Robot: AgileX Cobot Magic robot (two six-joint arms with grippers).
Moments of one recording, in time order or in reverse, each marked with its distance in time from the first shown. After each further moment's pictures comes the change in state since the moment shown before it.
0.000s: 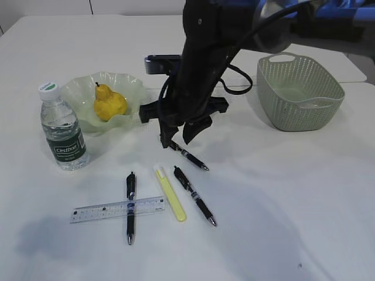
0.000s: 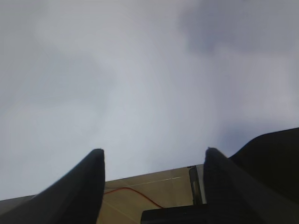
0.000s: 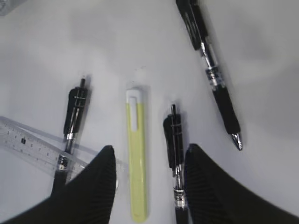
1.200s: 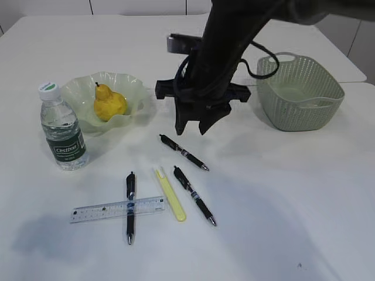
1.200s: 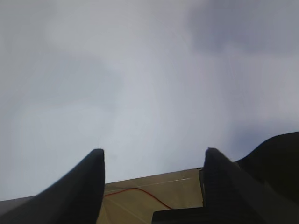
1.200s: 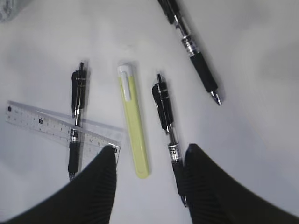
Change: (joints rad) left arm 0.000 0.000 0.000 0.035 0.000 0.000; right arm -0.061 -0.092 0.002 0.045 0.119 0.076
